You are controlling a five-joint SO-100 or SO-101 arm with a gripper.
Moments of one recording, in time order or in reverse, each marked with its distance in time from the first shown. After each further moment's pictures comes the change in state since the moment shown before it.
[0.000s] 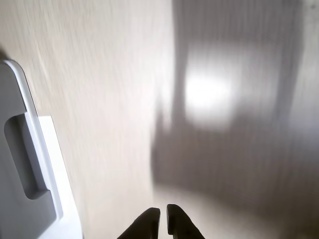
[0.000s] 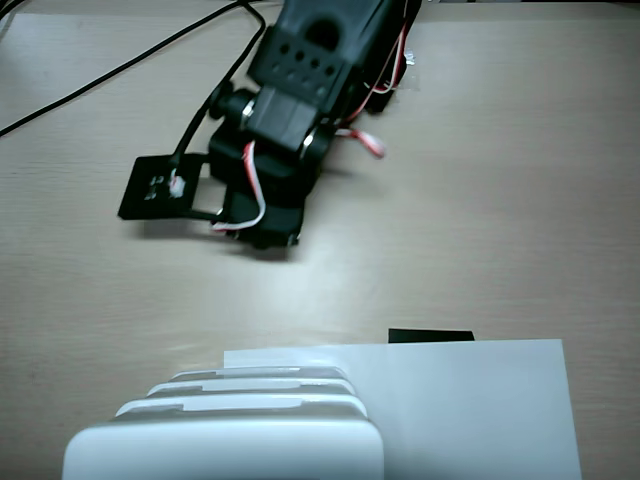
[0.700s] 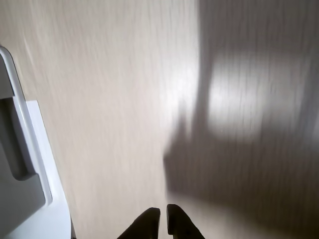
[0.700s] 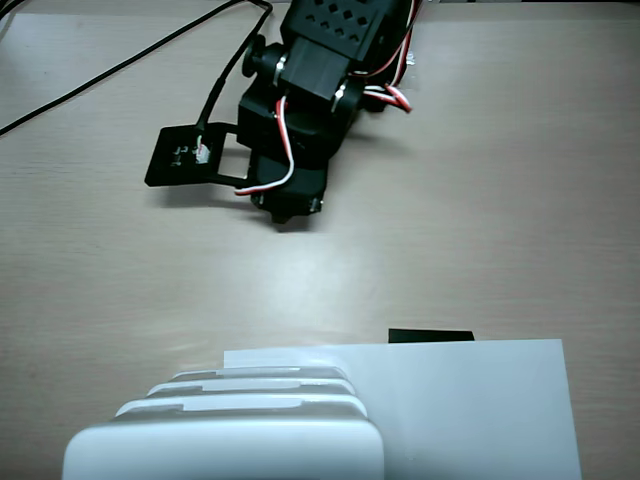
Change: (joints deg) arm -1.7 14.5 9.7 2.5 2.1
